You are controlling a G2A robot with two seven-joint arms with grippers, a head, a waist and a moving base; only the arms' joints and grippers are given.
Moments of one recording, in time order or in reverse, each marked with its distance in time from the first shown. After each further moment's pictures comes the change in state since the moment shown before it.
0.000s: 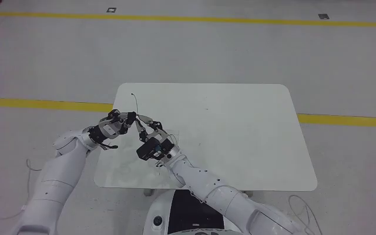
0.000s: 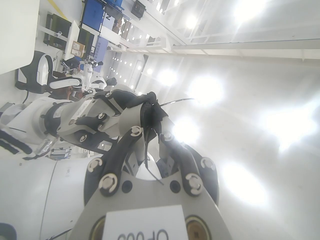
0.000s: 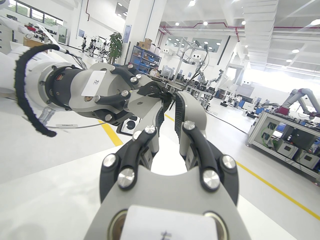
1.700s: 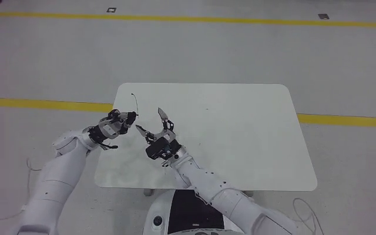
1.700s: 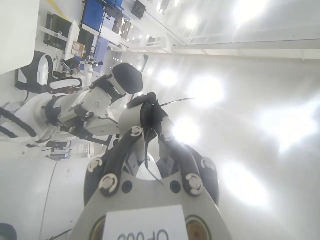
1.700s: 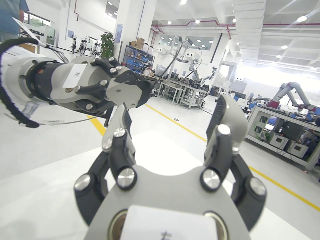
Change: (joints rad) left arm 0.000 0.000 0.000 0.000 0.000 0.000 0.000; right arm -0.045 0.044 0.042 -0.059 0.000 0.000 -0.013
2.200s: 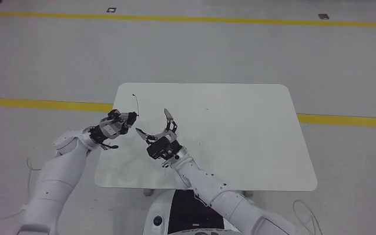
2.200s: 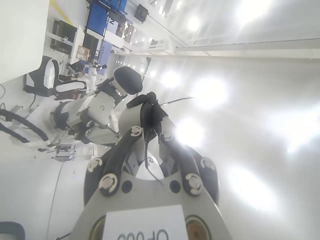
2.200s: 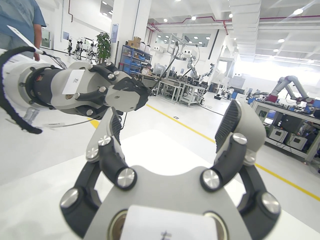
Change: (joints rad) left arm -0.003 -0.001 0.003 0.009 0.014 -0.010 0.007; right arm -0.023 -0.001 0.031 -0.012 0.000 0.000 0.003
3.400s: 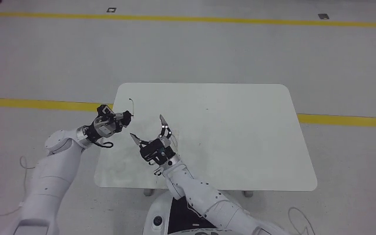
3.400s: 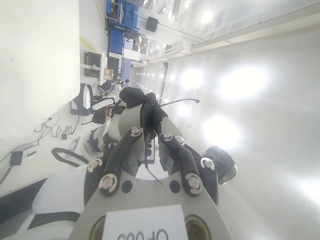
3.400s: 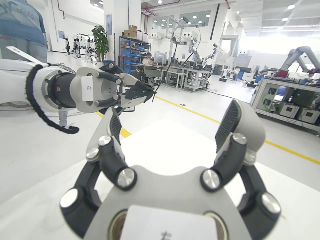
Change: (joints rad) left arm -0.050 0.000 -0.036 0.107 0.140 -0.246 -0.065; right arm -0.102 -0.050 0.018 -0.077 -0.005 0.000 0.119
